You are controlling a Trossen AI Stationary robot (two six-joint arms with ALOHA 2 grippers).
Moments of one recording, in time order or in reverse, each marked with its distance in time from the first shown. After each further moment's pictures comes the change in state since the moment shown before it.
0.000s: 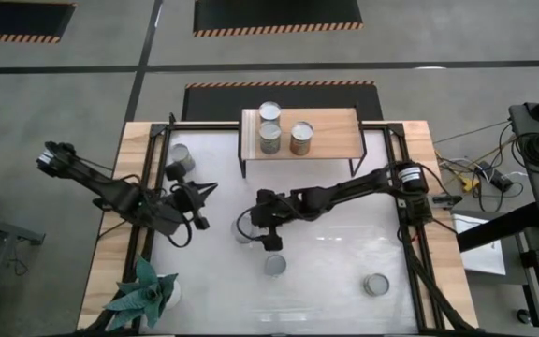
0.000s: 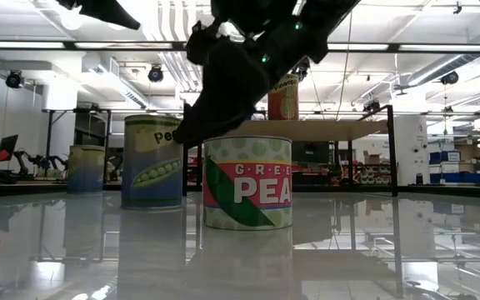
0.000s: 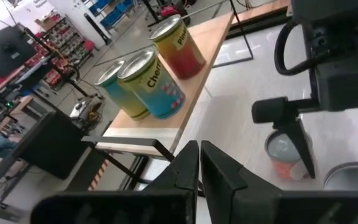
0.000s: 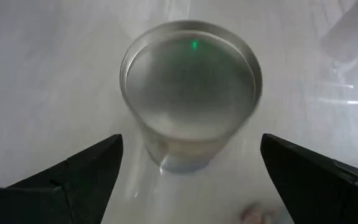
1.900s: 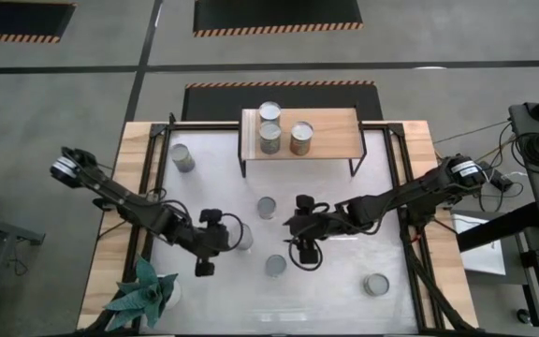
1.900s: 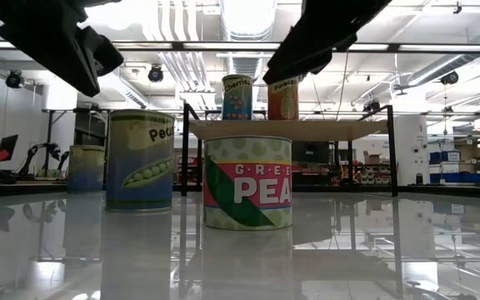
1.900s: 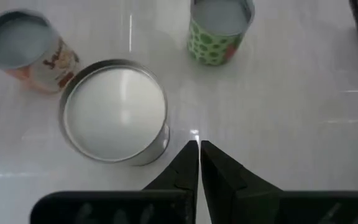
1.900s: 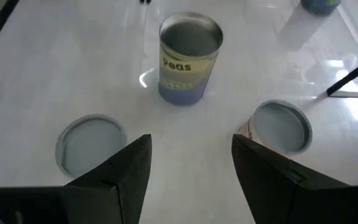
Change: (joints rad) left arm -0.004 0.333 -0.011 0.078 0.814 -0.315; right arm 0.211 -0.432 -0.309 -0.098 0.273 0.179
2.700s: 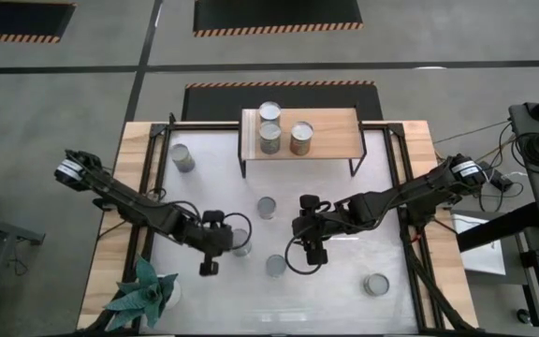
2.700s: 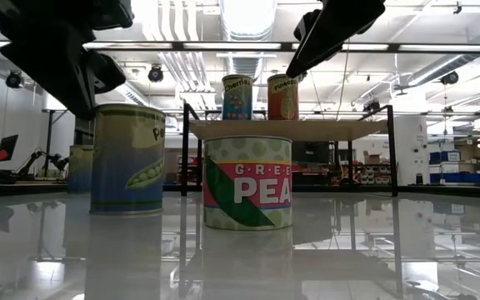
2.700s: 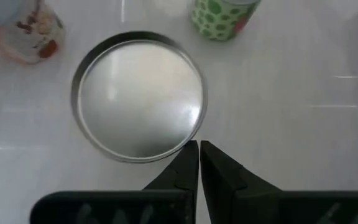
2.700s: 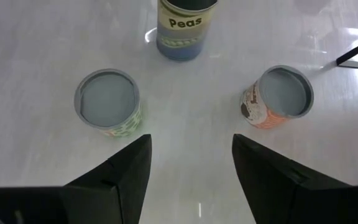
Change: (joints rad) left arm 0.046 0.059 0.013 -0.034 0.082 -0.027; right arm 0.014 -0.003 0.150 -0.347 -0.054 0.001
